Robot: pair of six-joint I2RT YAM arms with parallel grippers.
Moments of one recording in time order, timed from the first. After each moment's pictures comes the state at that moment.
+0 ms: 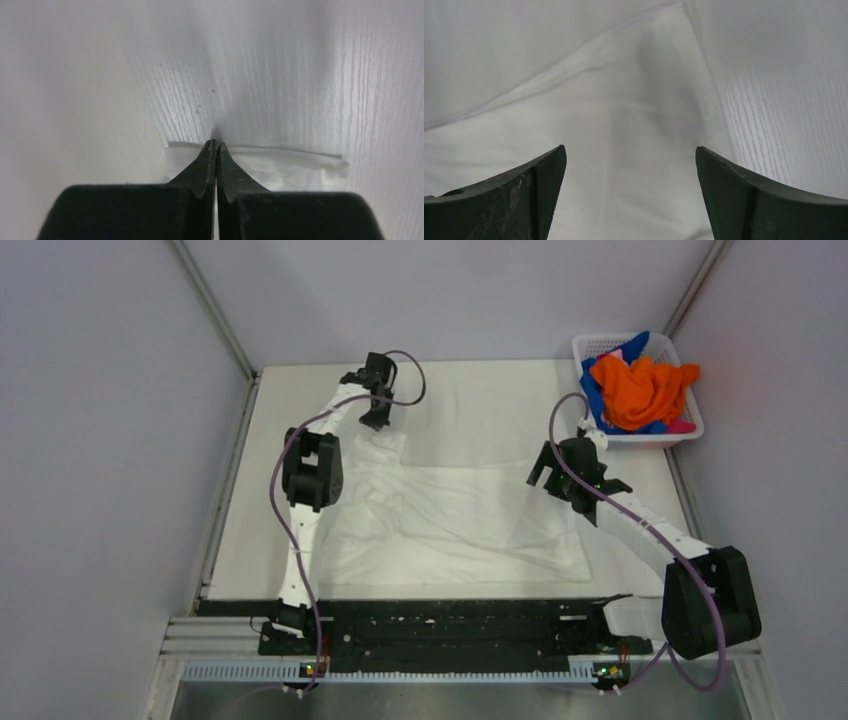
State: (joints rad) left arm -0.26 2.47 2.20 -0.79 -0.16 -0.01; right arm 0.29 1.24 0.70 -0.20 0.24 0.58
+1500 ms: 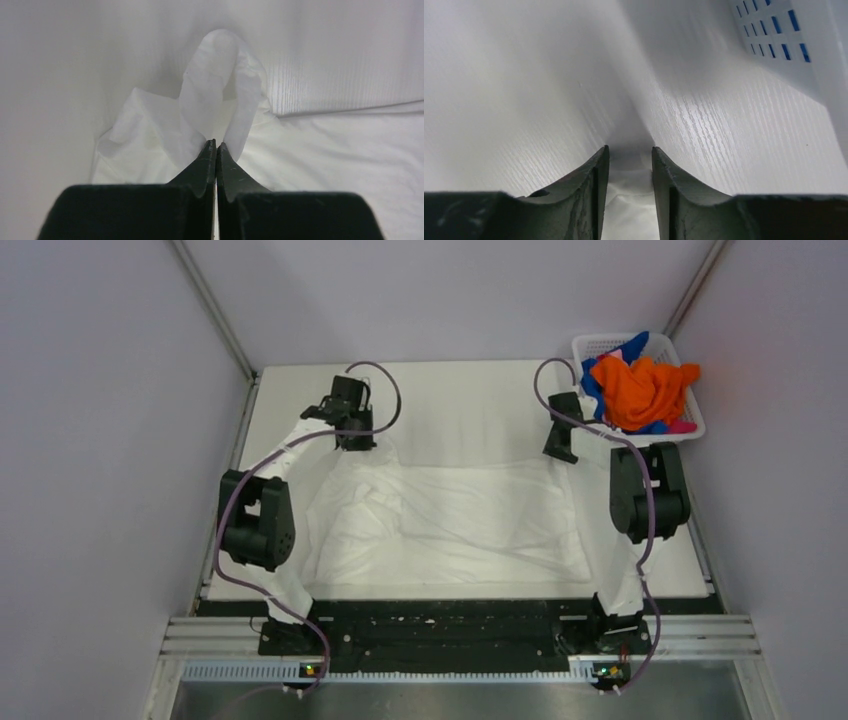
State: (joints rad) left arm -0.26 1.78 1.39 -0.52 -0.03 -0.25; right arm 0.15 1.93 1.25 -0.29 0.36 0.47
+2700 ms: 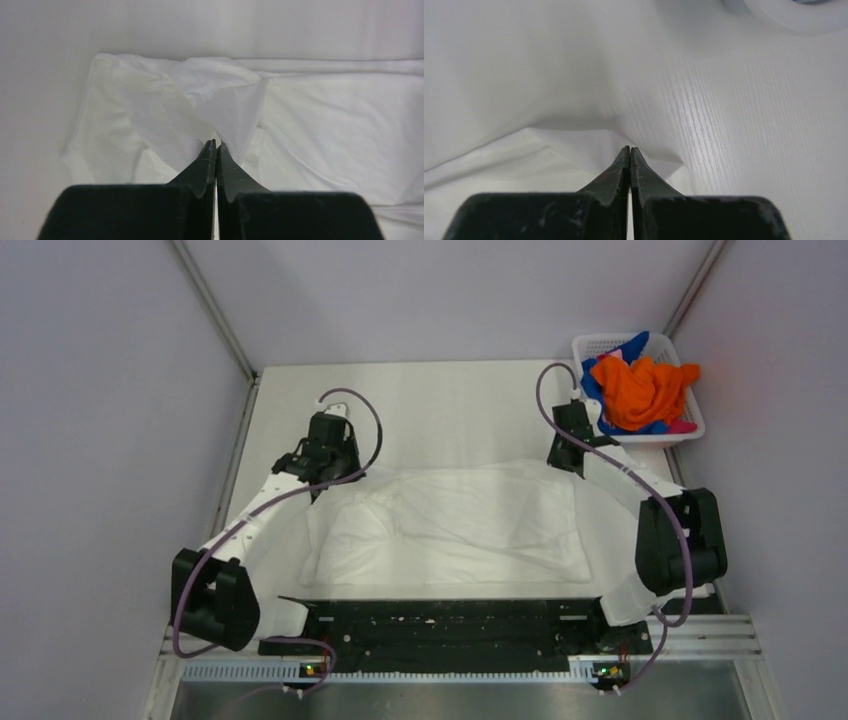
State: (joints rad) left arm -0.29 1.34 1.02 -0.47 -0.05 -0.39; right arm 0.22 1.59 1.04 -0.33 0.34 0.43
